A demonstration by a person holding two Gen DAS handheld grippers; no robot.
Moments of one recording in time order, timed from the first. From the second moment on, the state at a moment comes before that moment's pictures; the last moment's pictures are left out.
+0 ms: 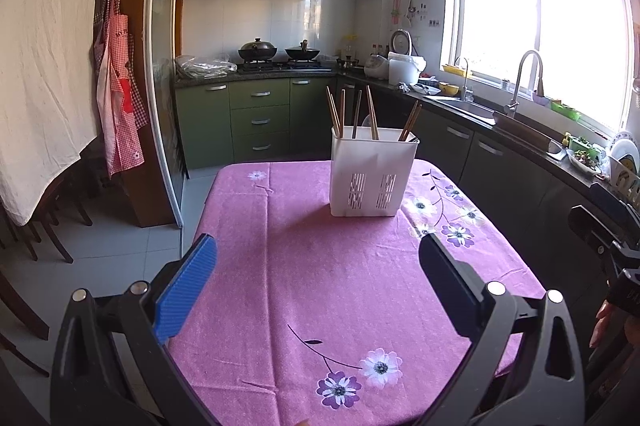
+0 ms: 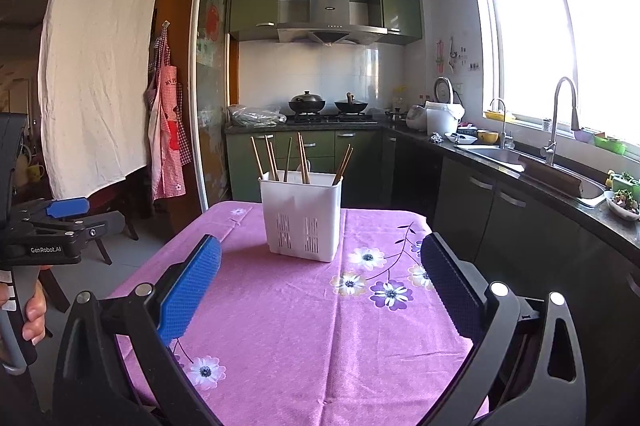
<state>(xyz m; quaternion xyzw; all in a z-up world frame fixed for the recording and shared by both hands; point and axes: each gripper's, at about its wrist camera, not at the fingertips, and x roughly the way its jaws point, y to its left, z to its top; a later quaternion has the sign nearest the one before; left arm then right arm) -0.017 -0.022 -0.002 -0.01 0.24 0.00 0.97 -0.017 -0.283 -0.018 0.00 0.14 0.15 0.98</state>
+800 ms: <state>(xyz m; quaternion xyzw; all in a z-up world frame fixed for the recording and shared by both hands) -0.020 -0.027 0.000 -0.02 0.25 -0.01 0.97 -0.007 -0.275 -0.024 -0.01 0.15 0.16 0.98</state>
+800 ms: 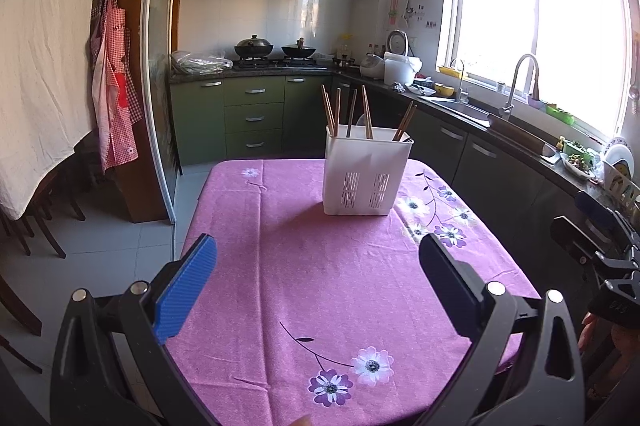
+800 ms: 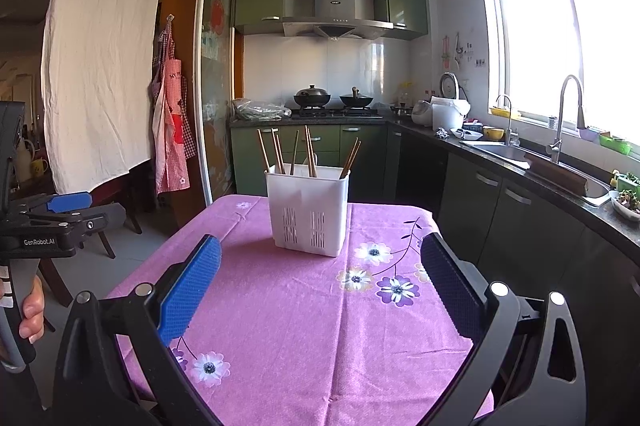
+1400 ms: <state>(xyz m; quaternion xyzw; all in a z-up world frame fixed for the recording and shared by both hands) -0.015 -0.022 -0.002 -0.02 0.25 -0.01 0.97 -0.001 -0.271 -0.030 -0.01 0.16 0.16 0.97</state>
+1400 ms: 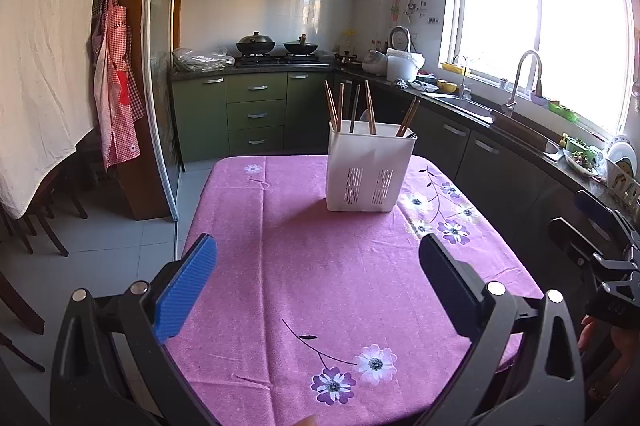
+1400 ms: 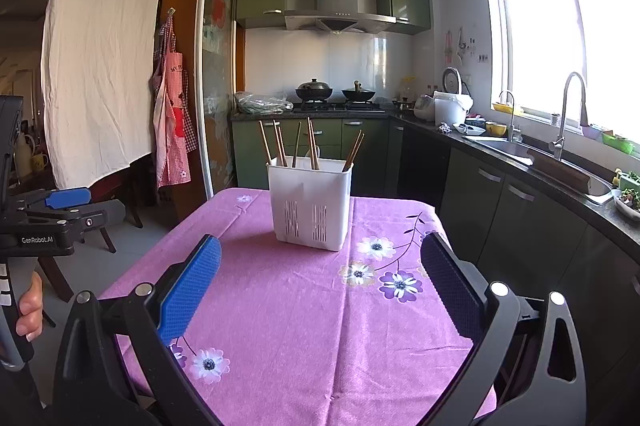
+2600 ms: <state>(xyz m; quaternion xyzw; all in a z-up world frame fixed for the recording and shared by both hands) -0.011 -0.023 -0.009 -0.02 0.27 -0.01 0.96 0.004 -0.269 -0.035 -0.01 0.17 0.17 0.97</state>
